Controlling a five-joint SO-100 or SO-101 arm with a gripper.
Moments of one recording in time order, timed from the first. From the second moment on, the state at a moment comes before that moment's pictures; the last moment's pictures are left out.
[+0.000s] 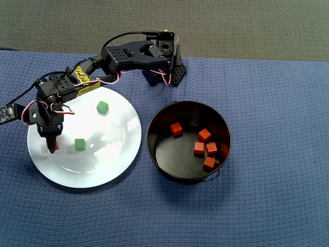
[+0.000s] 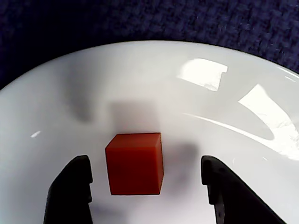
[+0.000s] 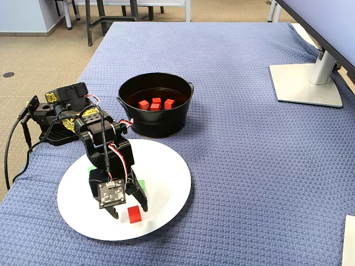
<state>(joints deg) 53.3 28.5 17.8 81.7 -72.9</state>
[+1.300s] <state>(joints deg) 49.0 56.4 38.8 81.0 -46.4</state>
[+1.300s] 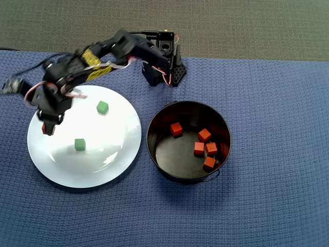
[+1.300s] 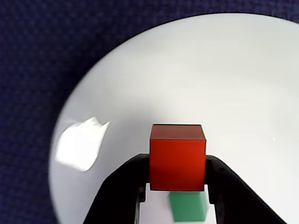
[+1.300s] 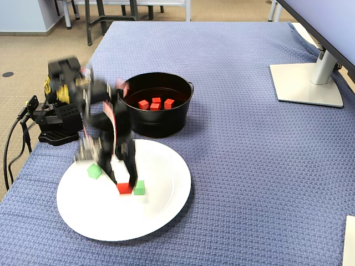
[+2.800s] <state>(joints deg) 28.9 147.4 149.2 48.0 -19.7</state>
